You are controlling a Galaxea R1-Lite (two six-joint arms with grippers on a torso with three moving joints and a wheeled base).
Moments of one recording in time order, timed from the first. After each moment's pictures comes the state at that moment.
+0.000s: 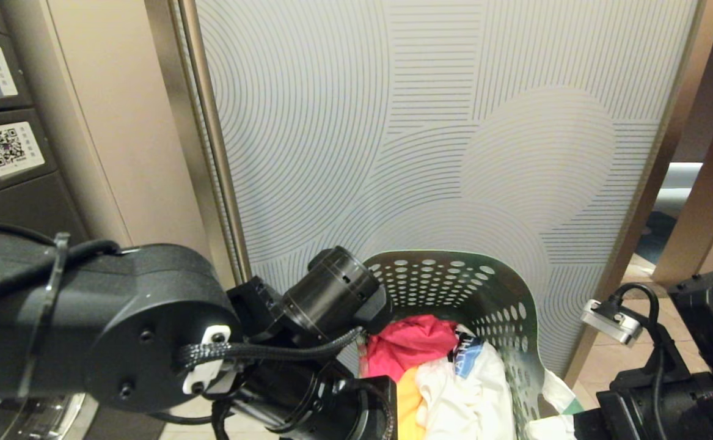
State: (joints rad) left arm -0.99 1.78 -1.22 0.49 -0.15 -0.83; right arm 0.43 1.35 -0.61 0.07 0.59 0.41
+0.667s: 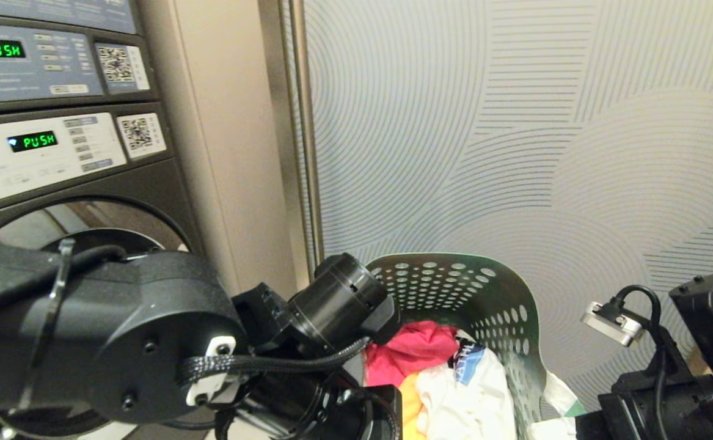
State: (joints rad) left arm -1.01 1.78 -1.22 0.49 -0.15 -0.83; right arm 0.43 1.34 -0.61 0.07 0.58 0.41
